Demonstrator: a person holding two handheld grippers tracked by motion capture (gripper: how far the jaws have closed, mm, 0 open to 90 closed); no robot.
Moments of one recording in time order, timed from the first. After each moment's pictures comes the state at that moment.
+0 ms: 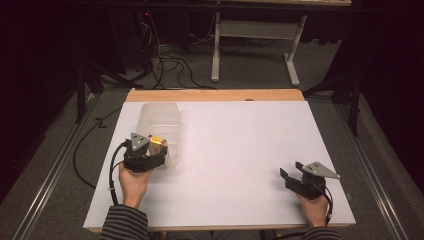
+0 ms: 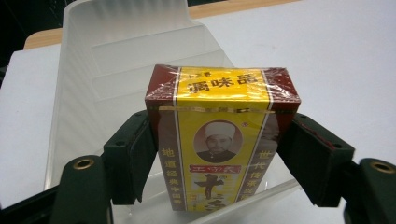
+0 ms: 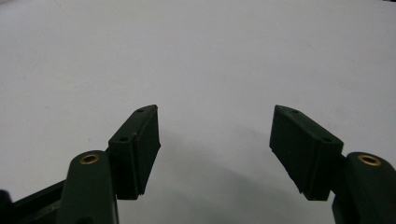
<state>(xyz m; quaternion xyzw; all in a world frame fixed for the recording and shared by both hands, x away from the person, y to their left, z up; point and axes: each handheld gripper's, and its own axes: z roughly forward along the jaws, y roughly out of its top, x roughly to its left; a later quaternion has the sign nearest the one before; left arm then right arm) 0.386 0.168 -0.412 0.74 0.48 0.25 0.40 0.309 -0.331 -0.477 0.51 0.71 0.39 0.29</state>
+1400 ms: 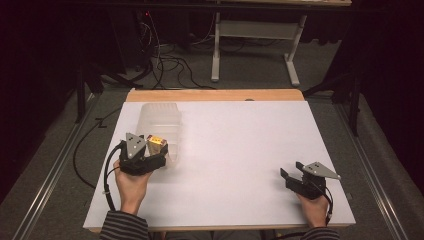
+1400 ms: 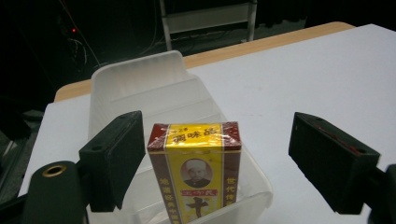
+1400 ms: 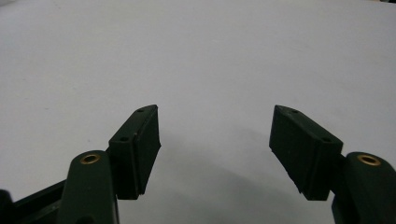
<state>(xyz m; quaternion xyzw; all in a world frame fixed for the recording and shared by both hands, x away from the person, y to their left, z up) 0.355 0.159 -0.376 0.72 0.44 0.31 0.44 0.309 -0.331 -0.477 0.52 0.70 0.39 0.29</state>
